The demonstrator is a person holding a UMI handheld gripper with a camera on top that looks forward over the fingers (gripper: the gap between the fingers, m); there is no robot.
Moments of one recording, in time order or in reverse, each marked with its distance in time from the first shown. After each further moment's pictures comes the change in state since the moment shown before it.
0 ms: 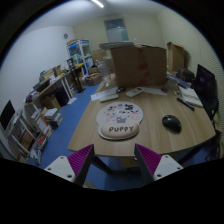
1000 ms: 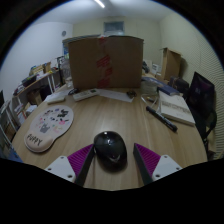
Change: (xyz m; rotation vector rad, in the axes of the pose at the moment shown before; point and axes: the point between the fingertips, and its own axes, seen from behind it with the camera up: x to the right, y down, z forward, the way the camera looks) arm 0.281 -0.029 0.150 0.069 0.102 -0.113
